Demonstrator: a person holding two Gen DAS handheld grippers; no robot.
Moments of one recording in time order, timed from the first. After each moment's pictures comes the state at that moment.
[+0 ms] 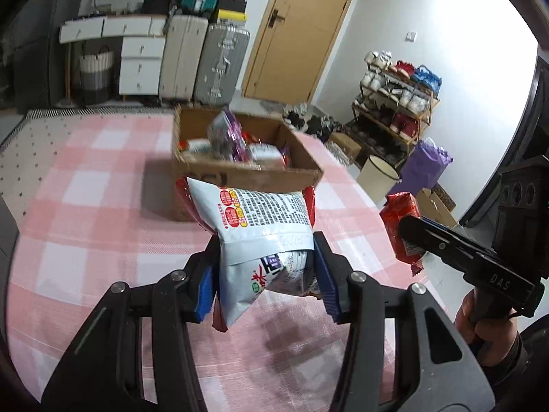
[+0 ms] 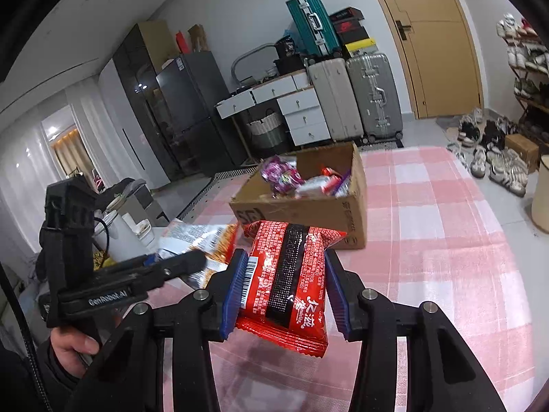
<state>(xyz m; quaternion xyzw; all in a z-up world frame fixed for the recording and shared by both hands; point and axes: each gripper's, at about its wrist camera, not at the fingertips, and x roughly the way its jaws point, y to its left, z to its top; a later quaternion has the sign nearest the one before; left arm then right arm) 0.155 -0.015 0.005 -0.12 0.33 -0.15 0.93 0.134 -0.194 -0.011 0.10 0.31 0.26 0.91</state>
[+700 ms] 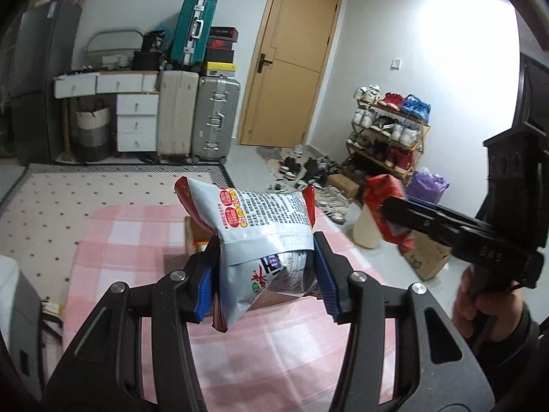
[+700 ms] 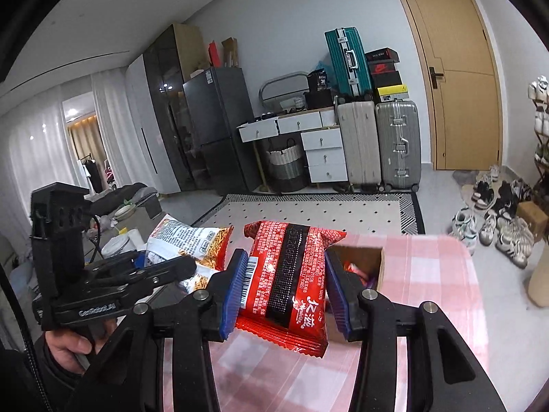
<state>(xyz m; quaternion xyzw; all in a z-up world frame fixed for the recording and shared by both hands) 0.145 0.045 0.176 -0.09 0.25 -0.16 0.95 0.190 -0.157 0.123 0.05 0.25 0.28 0.93</state>
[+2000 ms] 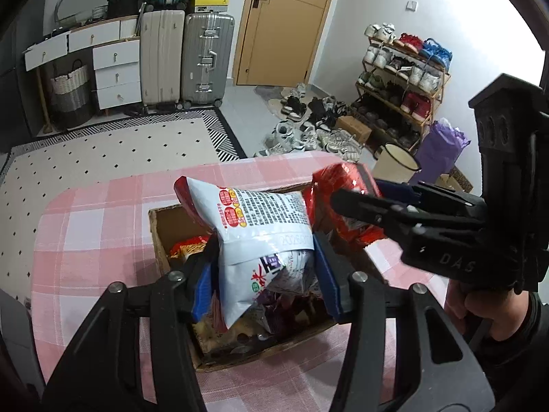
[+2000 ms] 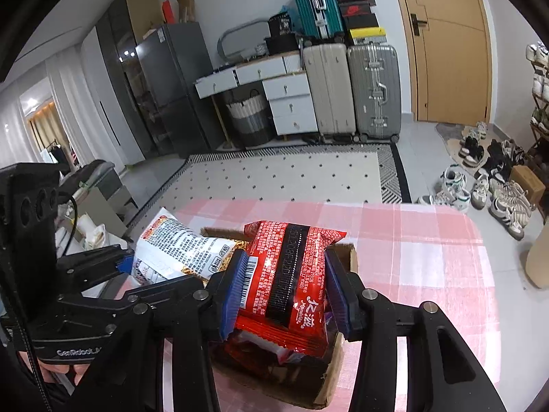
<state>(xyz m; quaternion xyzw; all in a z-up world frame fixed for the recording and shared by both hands) 0.449 -0.014 0.033 -0.04 0.38 -0.16 0.91 0.417 -0.129 0.010 0.04 0.37 0.23 0.90</state>
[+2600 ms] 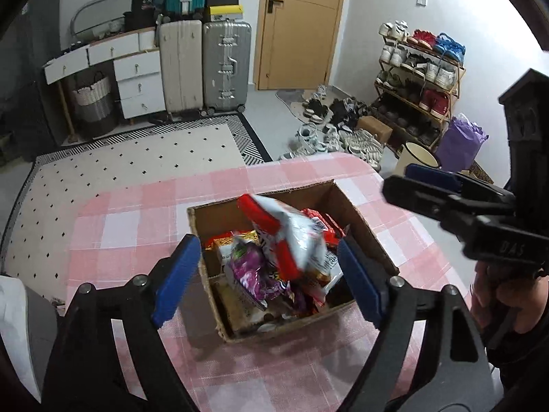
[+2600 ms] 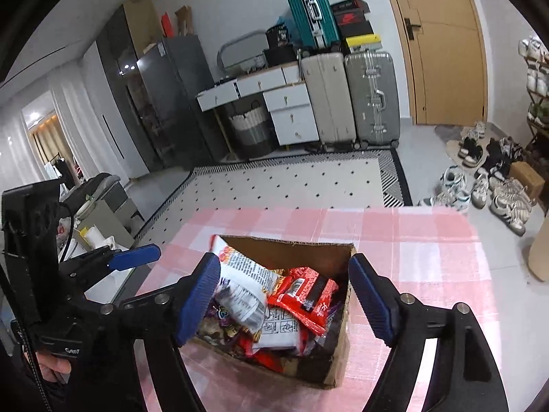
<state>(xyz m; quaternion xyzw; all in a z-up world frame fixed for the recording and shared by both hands) 0.407 -0.009 0.044 -0.01 0.37 -0.11 0.92 0.386 -0.150 0.026 0.06 0.33 0.23 0.91</state>
